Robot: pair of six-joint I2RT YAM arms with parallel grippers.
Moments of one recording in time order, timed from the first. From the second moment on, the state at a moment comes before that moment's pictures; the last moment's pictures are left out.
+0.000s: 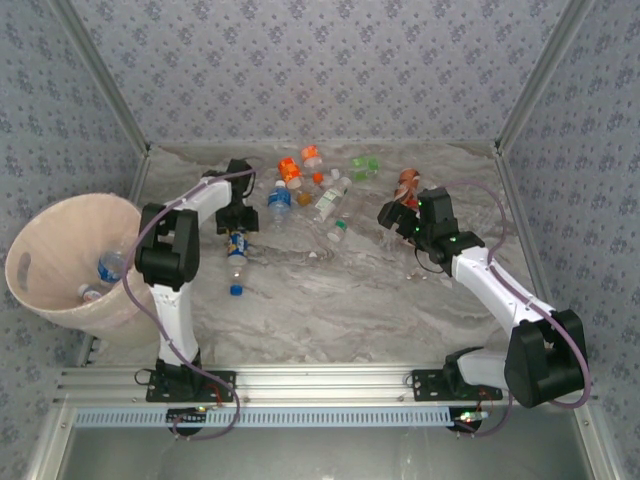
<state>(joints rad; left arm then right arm) -0.24 2.07 1.54 -0.88 -0.11 -0.33 0.30 1.26 0.84 -0.29 -0.03 0.71</state>
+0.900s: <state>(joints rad) -0.25 1.18 1.65 -0.71 -0.09 -0.28 0.30 1.32 0.87 -0.26 -0.05 0.71</state>
